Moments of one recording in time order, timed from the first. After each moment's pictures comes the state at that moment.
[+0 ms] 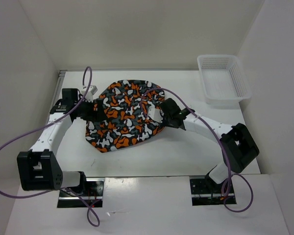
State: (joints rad) left arm 0.06 1.28 0.98 -0.56 0.55 0.07; right arm 0.64 1.56 1.01 -0.46 0.21 -0.80
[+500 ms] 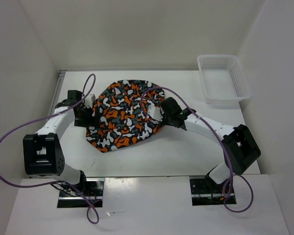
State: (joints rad) left arm 0.07 1.47 1.01 -0.67 0.21 0.07; right arm 0.64 1.54 1.01 -0.43 0.23 -0.83
